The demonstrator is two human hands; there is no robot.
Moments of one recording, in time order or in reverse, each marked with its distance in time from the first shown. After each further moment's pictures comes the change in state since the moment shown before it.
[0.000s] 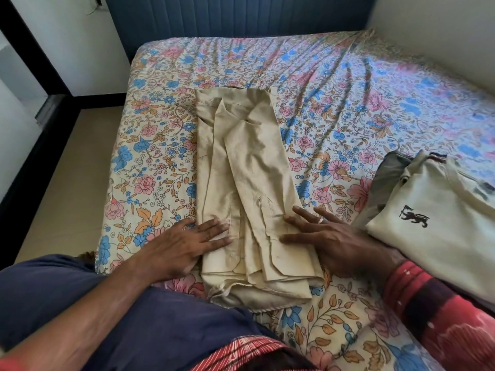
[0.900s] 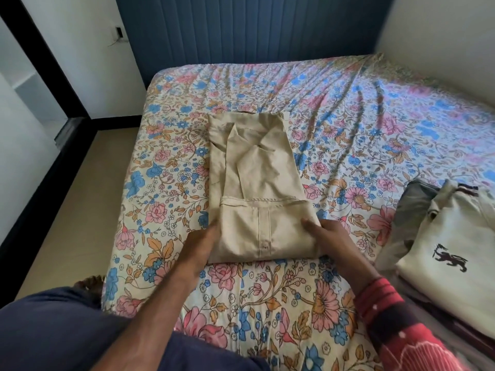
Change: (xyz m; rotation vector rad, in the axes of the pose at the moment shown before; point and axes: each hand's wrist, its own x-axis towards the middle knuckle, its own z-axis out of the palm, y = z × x) left_hand 0.061 0.001 -0.028 -1.622 0.337 -1.168; right_hand 0.085 -0.002 -0.005 1.443 0.519 0.825
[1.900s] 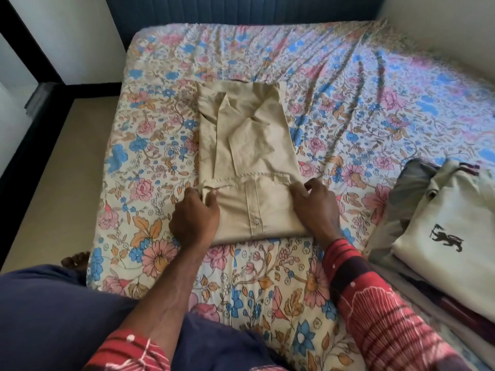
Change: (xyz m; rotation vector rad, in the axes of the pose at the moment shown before) left_hand 0.031 0.014 0.030 0.597 0.670 0.249; right_hand 0.037 -0.010 0.026 -0.701 0.411 -0.227
